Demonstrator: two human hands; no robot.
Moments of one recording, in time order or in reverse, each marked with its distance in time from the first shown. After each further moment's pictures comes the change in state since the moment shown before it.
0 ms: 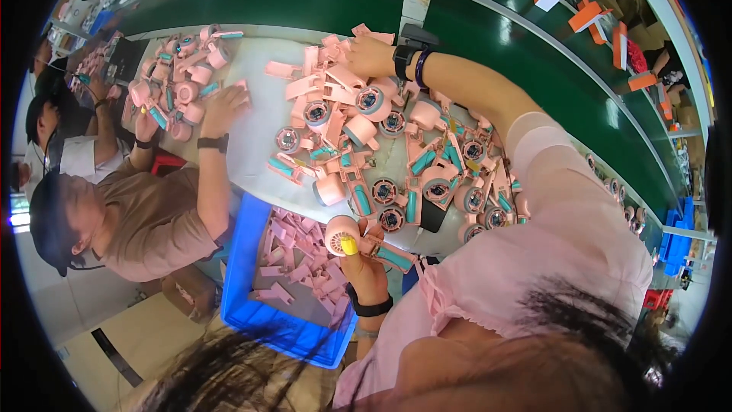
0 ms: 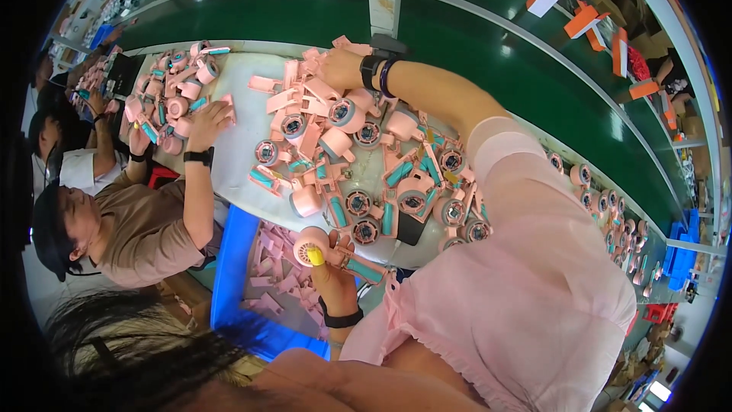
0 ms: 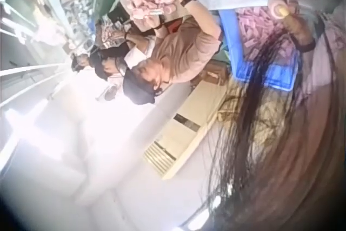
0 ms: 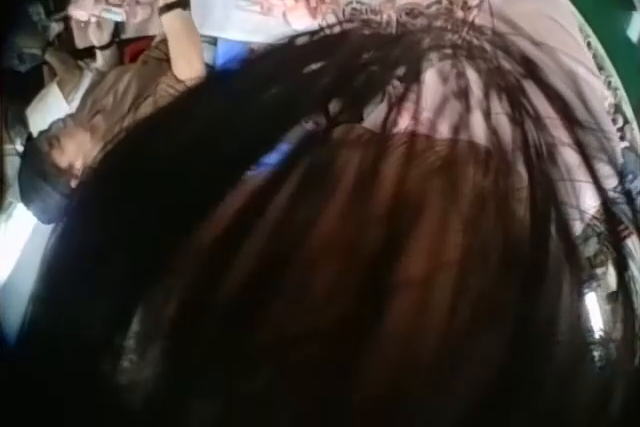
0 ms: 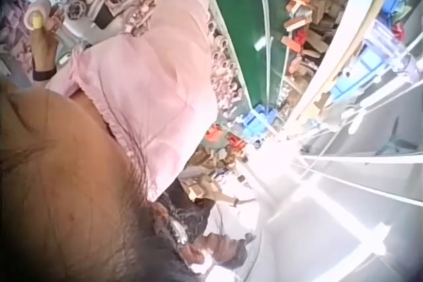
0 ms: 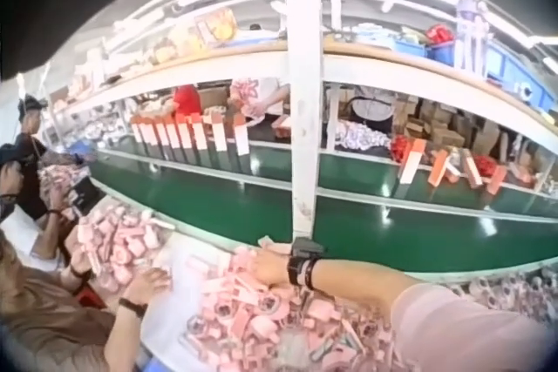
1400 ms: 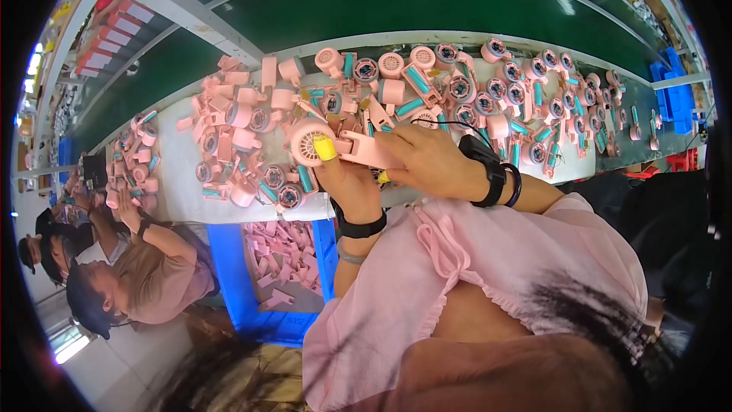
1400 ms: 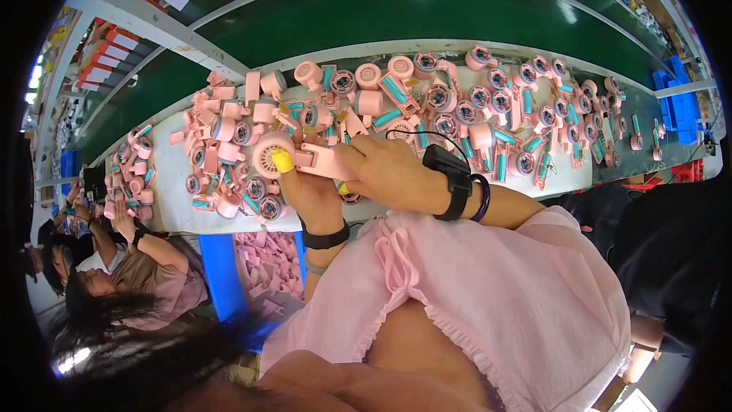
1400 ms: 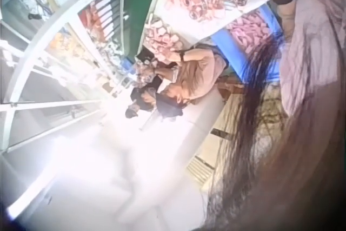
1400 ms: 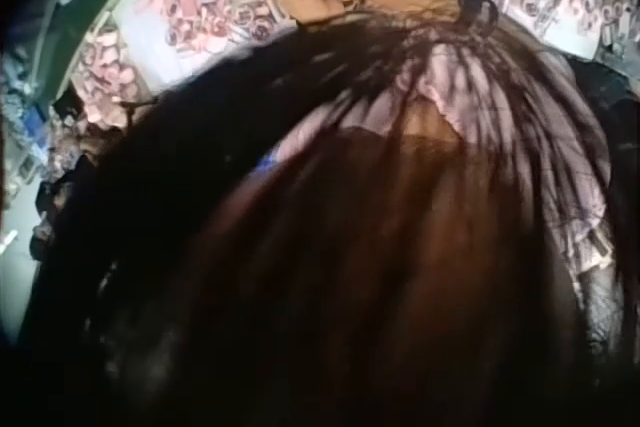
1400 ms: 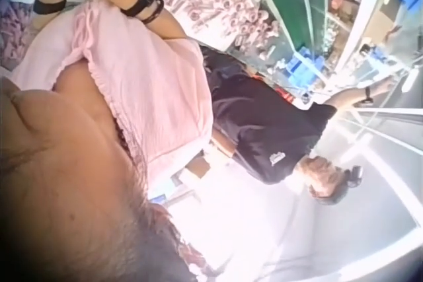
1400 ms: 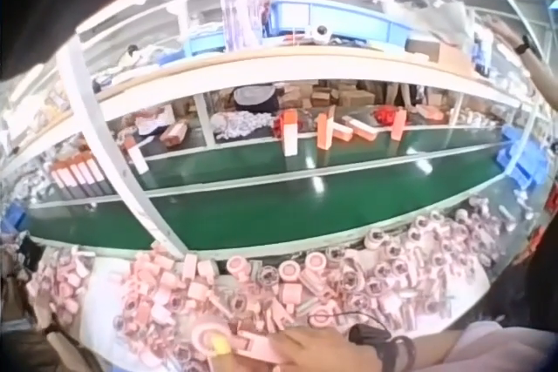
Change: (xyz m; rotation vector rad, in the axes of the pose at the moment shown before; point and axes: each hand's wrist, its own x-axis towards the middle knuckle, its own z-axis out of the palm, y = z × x) left_hand -0.097 -0.108 0.180 -0.005 -0.481 0.003; right_hand -0.378 -0.251 -0.265 0.746 0.291 0.930
